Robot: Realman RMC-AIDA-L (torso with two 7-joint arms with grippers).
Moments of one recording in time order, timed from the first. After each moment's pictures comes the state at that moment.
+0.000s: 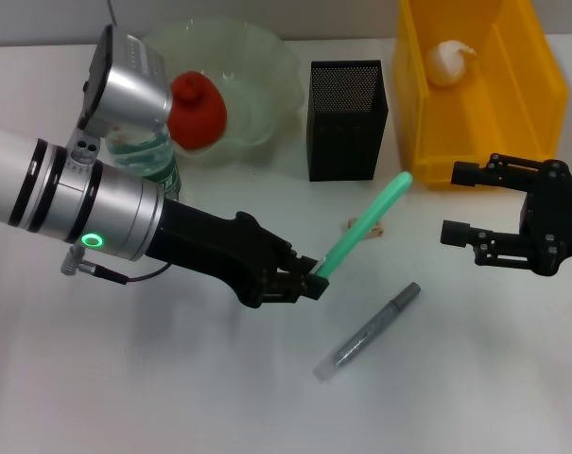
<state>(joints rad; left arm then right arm) -0.61 -2.07 1.29 0.86 1.94 1.52 -1.83 0.43 2.00 -0.68 -0.58 -1.85 -1.78 1.10</state>
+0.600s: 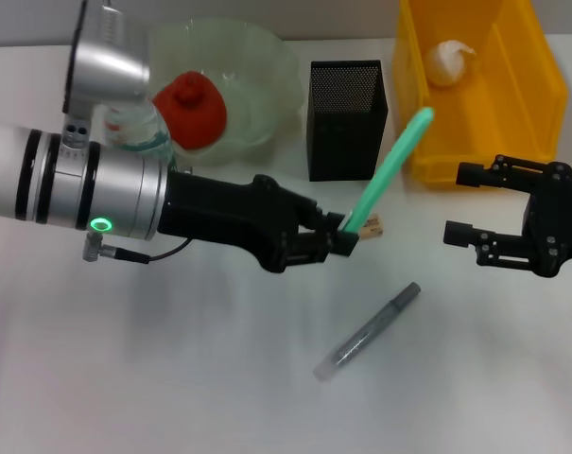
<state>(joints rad) -0.59 -2.07 1.27 0.82 1.76 1.49 -1.72 0.42 2.00 -0.67 -0.57 -1.85 -1.76 1.07</state>
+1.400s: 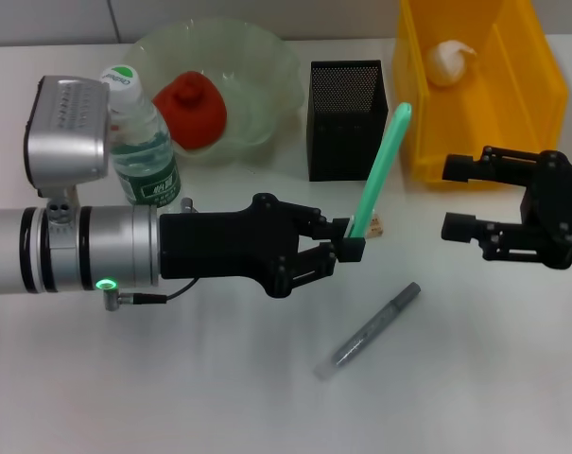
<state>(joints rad) -0.57 -2.08 1.28 0.47 1.48 1.49 -1.27 0.49 1.99 -0.65 -0.57 -1.85 -1.90 1.28</state>
